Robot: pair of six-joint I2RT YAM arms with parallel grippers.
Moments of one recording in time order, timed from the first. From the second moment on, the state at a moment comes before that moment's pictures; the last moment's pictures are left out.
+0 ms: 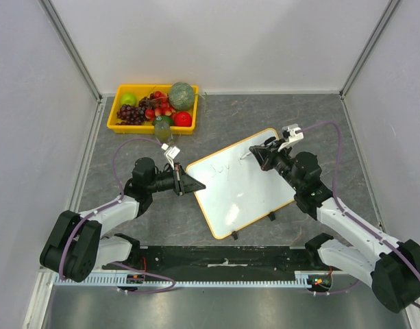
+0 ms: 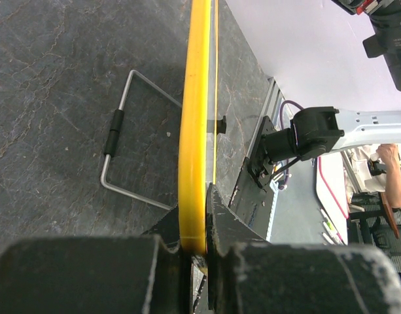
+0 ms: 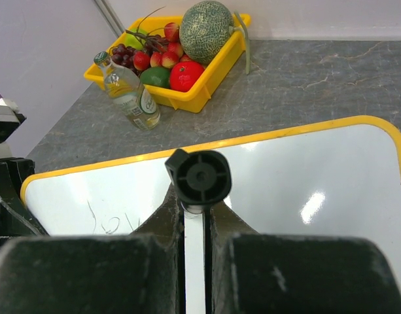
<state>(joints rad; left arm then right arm) -0.38 1.22 0.36 0.58 0.87 -0.65 0.49 0.99 0.53 0.41 -0.06 0.35</state>
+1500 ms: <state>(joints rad) -0.38 1.22 0.36 0.57 0.87 -0.65 0.49 1.05 0.60 0.40 -0.01 0.35</state>
